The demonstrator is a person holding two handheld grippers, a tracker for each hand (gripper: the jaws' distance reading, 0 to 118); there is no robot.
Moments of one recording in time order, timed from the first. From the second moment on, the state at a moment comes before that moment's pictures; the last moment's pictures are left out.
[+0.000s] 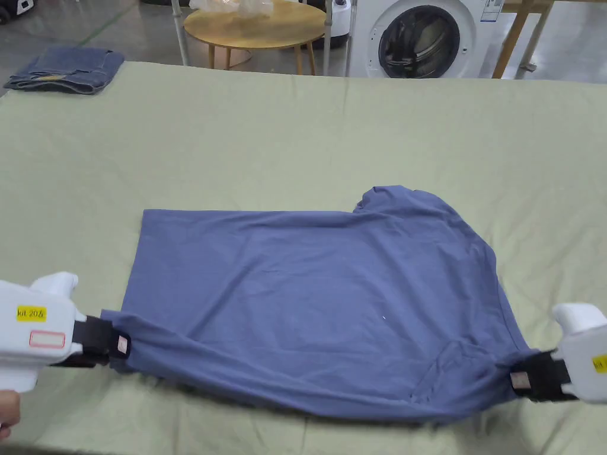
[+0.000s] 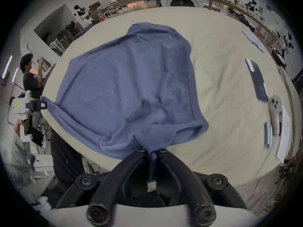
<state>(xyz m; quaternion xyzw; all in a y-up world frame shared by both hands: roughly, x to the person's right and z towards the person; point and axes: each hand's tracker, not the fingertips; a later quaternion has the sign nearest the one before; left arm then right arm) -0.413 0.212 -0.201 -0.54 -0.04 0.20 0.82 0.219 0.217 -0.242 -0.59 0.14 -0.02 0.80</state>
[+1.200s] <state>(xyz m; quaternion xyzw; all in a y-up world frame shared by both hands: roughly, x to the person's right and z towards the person) -0.386 0.191 -0.230 -0.49 -0.01 0.14 0.86 0.238 0.187 -0.313 -0.52 0.05 -0.03 0.85</state>
